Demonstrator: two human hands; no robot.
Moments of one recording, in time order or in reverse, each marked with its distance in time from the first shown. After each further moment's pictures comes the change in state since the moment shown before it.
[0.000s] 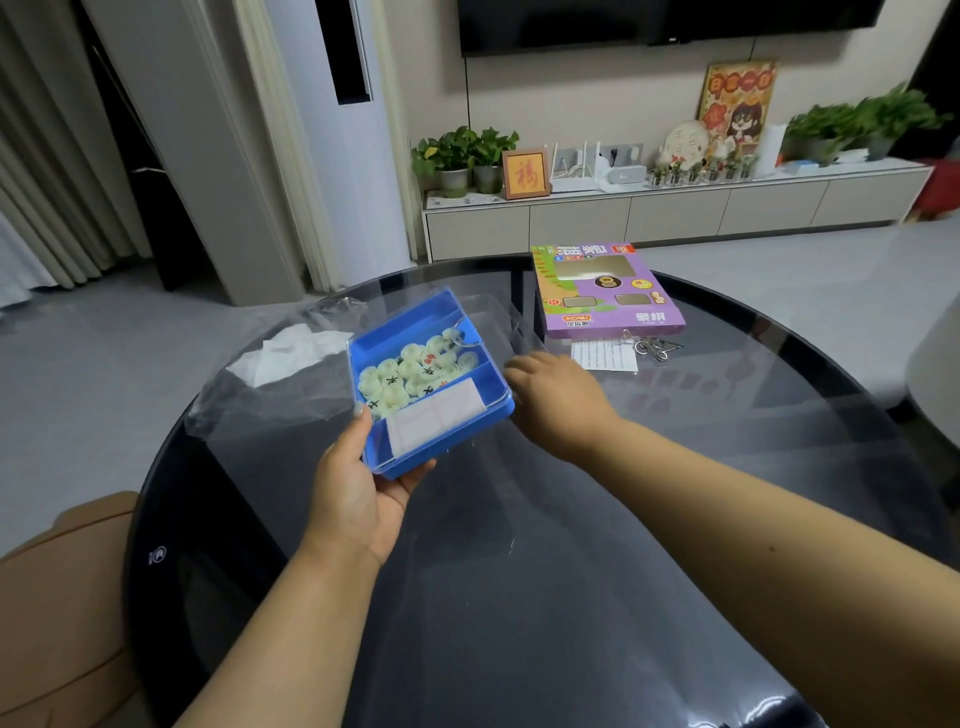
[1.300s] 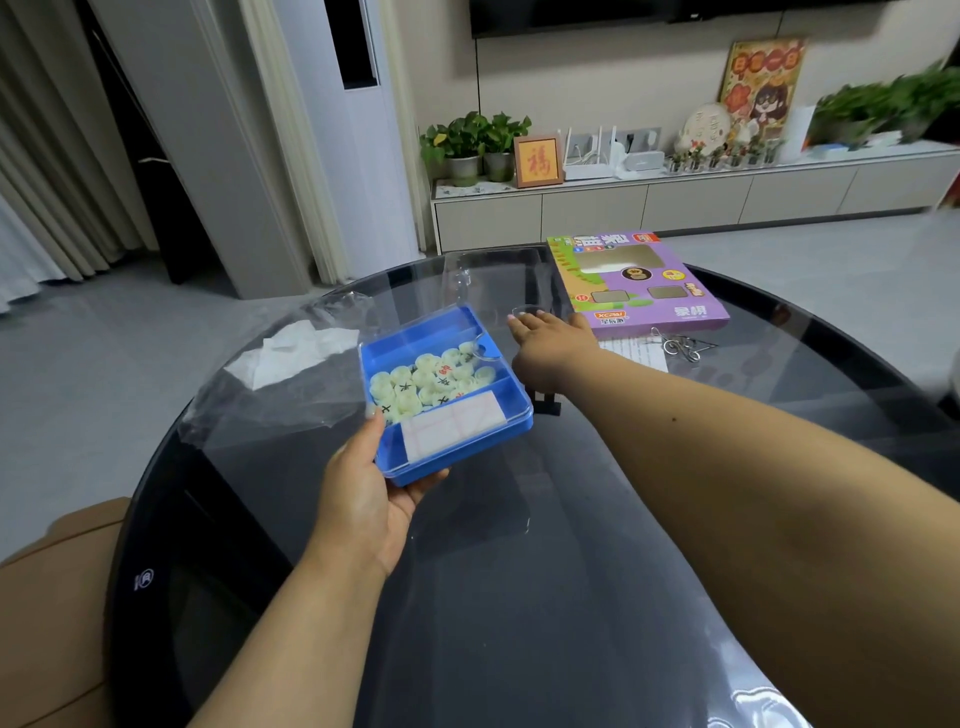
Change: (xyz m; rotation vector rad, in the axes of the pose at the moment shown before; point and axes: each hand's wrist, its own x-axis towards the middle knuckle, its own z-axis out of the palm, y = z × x) left_hand 0.027 -0.006 -0.003 0.108 0.026 -0.014; right_hand 0.090 0.034 0.038 -0.043 -0.440 0.318
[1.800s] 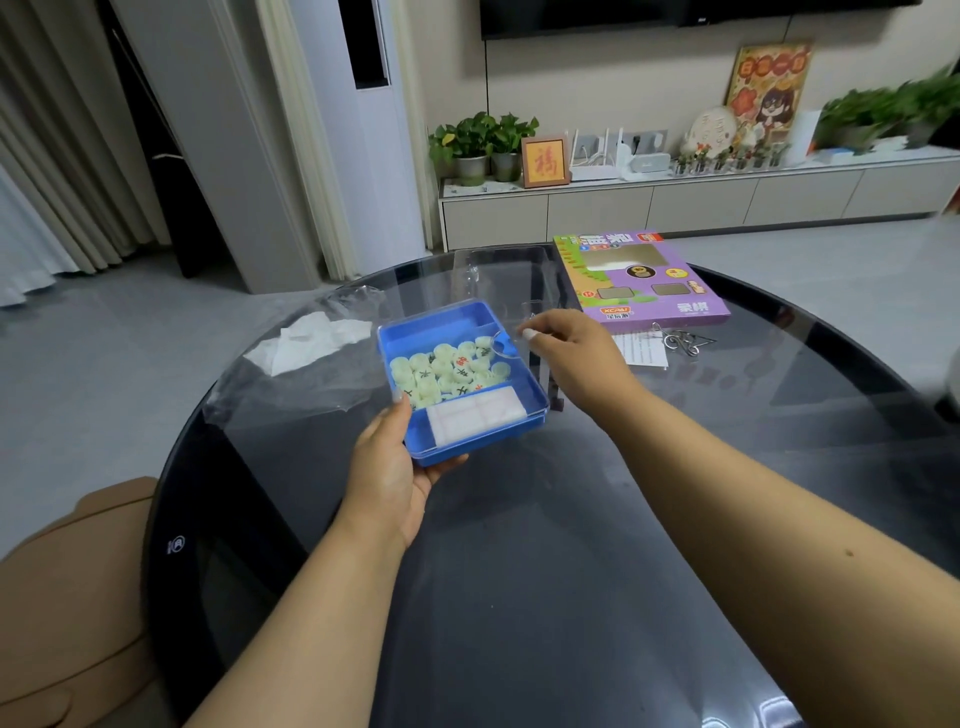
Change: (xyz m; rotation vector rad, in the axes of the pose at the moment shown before) left_hand -0.002 -0.003 0.002 0.077 -0.057 0.028; right_hand -0.099 -0.020 -0.028 1.028 0.338 0.050
